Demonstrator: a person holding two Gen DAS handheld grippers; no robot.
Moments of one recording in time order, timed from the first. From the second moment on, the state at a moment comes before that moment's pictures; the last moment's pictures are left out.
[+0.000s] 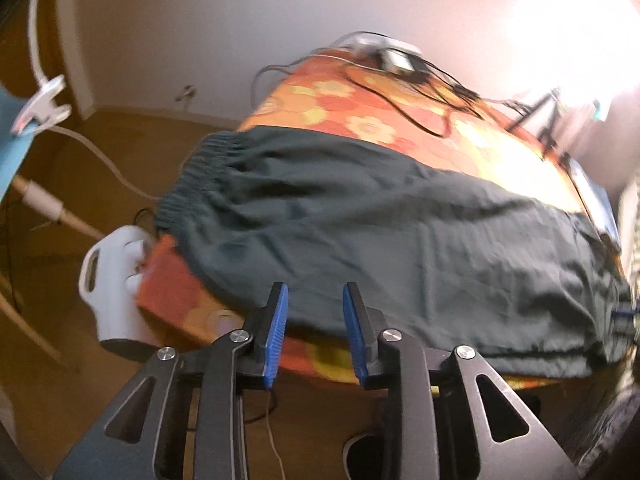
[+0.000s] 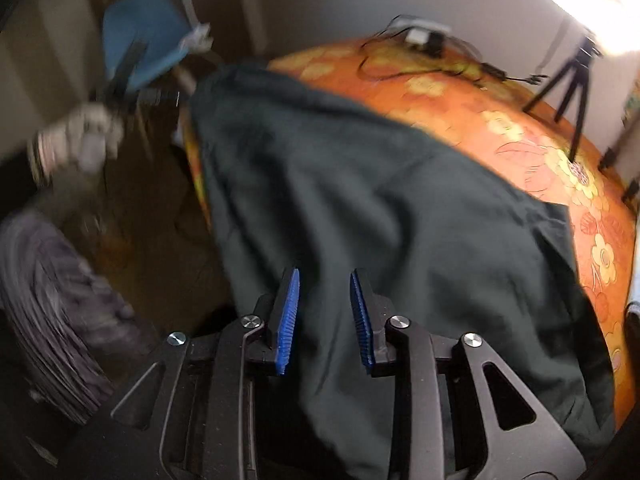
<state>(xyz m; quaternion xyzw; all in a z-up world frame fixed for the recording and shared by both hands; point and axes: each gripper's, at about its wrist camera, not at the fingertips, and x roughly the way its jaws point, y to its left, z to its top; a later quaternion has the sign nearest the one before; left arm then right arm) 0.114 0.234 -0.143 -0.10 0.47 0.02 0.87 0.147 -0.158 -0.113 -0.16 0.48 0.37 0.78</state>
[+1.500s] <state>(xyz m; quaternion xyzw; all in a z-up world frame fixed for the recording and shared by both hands) 0.144 0.315 -0.175 -0.20 0.44 0.10 0.87 0.103 -0.137 -0.156 -0.25 0.55 0.38 0.70</state>
